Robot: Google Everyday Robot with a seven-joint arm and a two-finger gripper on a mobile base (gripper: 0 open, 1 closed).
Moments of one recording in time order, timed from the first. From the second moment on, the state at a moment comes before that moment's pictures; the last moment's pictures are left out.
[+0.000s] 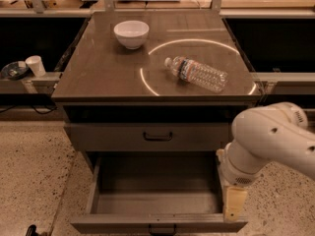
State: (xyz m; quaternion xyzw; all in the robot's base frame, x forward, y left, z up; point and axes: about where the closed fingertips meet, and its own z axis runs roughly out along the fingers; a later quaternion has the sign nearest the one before) arm 0.394 -0.189 0.658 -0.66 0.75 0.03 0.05
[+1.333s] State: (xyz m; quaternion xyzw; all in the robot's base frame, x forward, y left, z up) arm 0.338 -0.139 0.503 -0.68 0.73 0.06 0.05
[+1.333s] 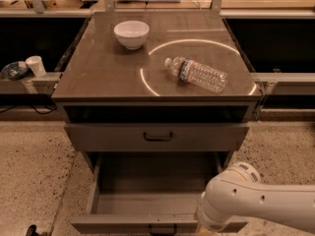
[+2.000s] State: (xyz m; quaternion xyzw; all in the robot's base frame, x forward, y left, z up) arm 0.313 -0.120 0.455 -0.68 0.72 0.12 0.04
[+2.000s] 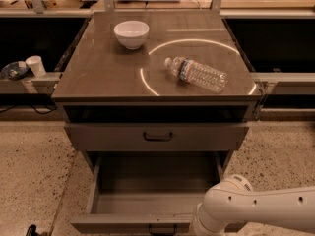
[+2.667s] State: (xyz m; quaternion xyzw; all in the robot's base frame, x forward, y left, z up) arm 0.321 -0.118 0.427 -0.67 0.73 0.11 0.05
